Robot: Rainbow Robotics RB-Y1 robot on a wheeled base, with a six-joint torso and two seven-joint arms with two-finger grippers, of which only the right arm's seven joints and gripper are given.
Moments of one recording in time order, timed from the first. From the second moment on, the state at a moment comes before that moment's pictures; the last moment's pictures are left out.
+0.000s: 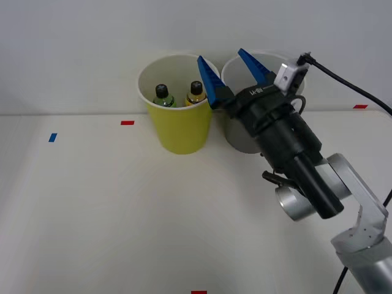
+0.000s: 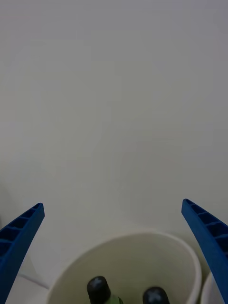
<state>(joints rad) -0.23 -0.33 0.32 -1.83 0.37 -0.18 0.56</state>
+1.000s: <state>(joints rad) 0.55 -0.49 0.14 -2.16 0.45 -0.19 0.65</state>
